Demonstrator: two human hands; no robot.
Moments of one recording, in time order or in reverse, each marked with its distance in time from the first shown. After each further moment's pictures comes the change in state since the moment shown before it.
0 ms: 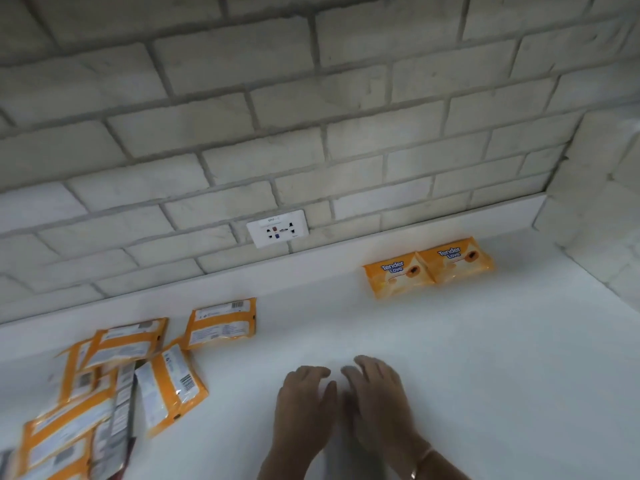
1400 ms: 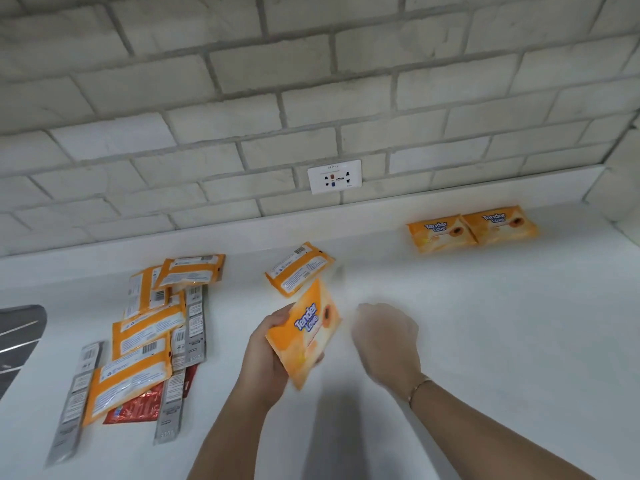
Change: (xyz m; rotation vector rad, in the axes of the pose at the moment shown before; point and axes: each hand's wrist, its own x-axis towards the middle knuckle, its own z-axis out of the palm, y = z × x) left_hand -0.083 -0.042 -0.132 -1.548 -0.072 -0.614; right_hand -0.011 -0.061 0.039 0.125 0.135 0.088
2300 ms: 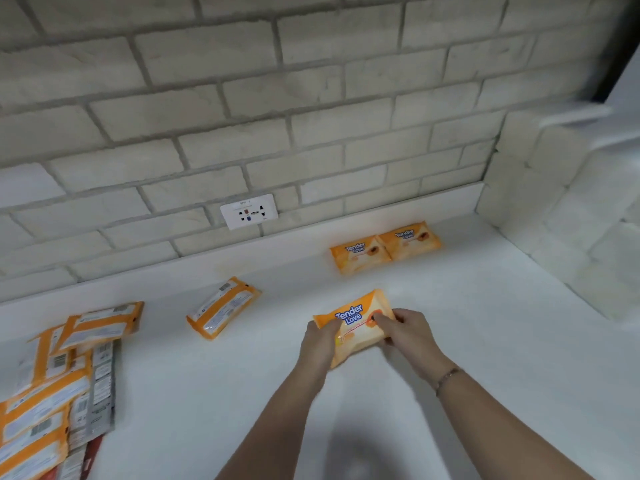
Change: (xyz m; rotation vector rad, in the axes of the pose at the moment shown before) left_hand 0.087 -0.099 0.157 0.522 0.003 -0.050; right_hand 0.019 0.102 -0.135 0.847 0.042 0.572
